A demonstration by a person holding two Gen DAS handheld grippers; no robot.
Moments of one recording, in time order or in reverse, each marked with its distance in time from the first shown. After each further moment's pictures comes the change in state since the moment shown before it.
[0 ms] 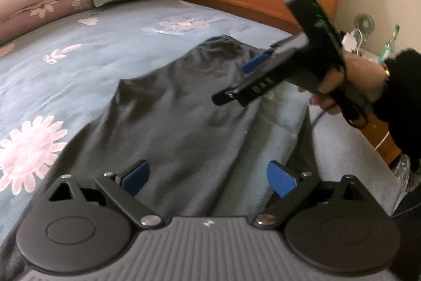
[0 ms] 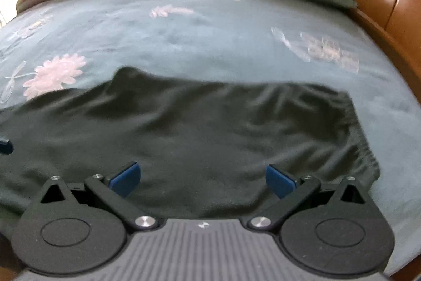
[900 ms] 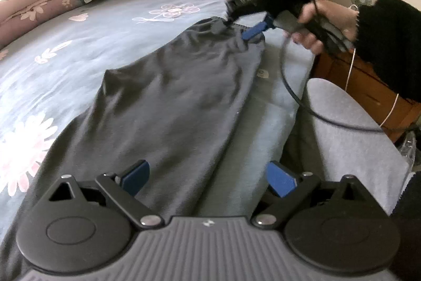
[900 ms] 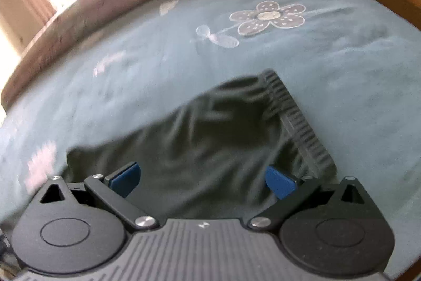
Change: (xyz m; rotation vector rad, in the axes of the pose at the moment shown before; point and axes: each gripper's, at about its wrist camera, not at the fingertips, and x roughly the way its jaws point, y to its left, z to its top) left arm 0.010 -0.014 -0.006 0.061 0.055 0.028; right arm 0.005 -0.134 0.024 0.440 -0.067 0.160
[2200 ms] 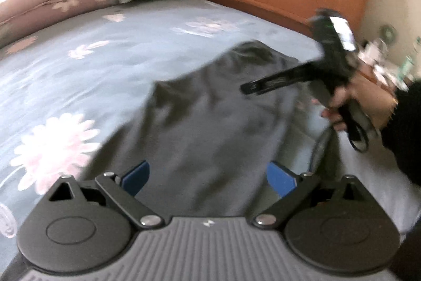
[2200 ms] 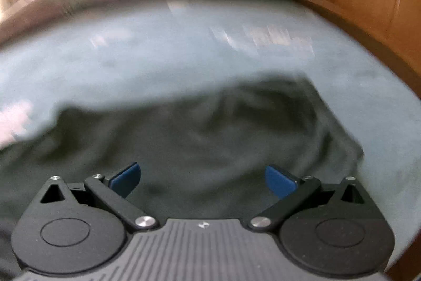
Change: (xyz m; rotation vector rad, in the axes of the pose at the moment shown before) left arm -0.022 0.061 0.011 -0.174 -0.074 0.098; right arm 0.015 0.103 -0.061 -0.237 -0.170 -0.227
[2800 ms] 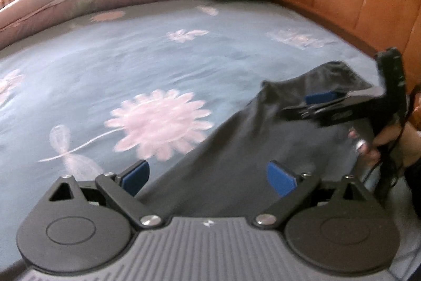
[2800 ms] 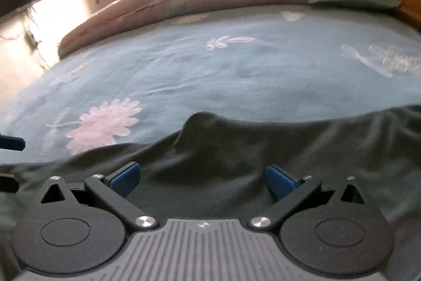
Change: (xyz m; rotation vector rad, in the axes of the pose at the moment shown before) left arm -0.048 0.066 -0.014 -0.198 0.050 0.290; right arm 0.037 0.060 0.002 -0.078 0.035 0.443
